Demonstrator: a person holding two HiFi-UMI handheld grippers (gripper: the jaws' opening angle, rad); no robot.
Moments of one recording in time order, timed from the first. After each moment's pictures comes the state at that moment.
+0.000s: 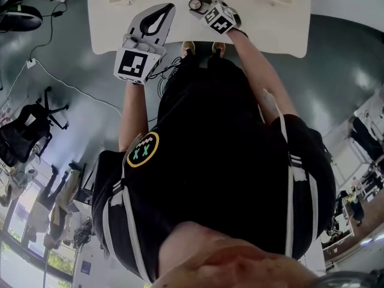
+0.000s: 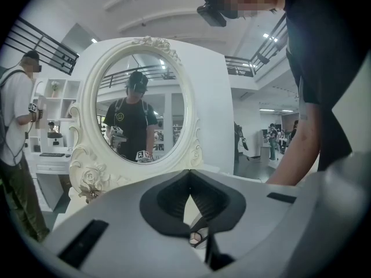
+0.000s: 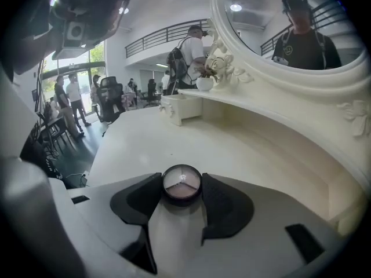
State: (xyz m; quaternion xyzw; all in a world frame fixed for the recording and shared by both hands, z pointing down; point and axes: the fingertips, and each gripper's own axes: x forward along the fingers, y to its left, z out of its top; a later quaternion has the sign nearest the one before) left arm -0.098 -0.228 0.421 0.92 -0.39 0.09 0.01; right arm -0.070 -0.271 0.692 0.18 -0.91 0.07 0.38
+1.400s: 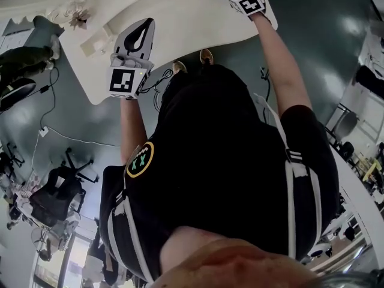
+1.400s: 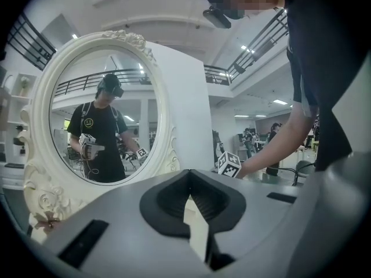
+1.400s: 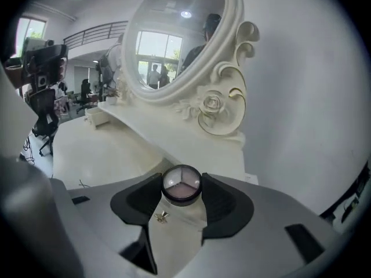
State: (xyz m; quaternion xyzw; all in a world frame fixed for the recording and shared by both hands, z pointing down) left arm -0.009 -0.244 0.396 0.96 -0.28 0.06 -0.03; right arm 0.255 -0.357 0.589 0.49 -0.79 0.10 0.36
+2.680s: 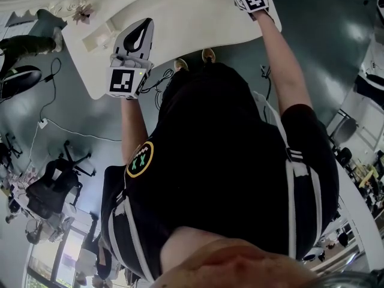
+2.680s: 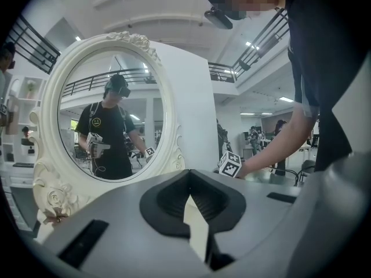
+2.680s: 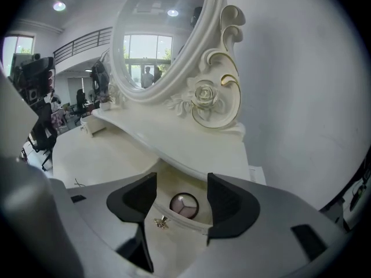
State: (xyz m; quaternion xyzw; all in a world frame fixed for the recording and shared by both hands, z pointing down) left arm -0.018 -0.244 0.397 0.95 -0.31 0.07 -0.03; right arm 0.263 -0.370 0.602 0.49 -0.79 0.15 0.34
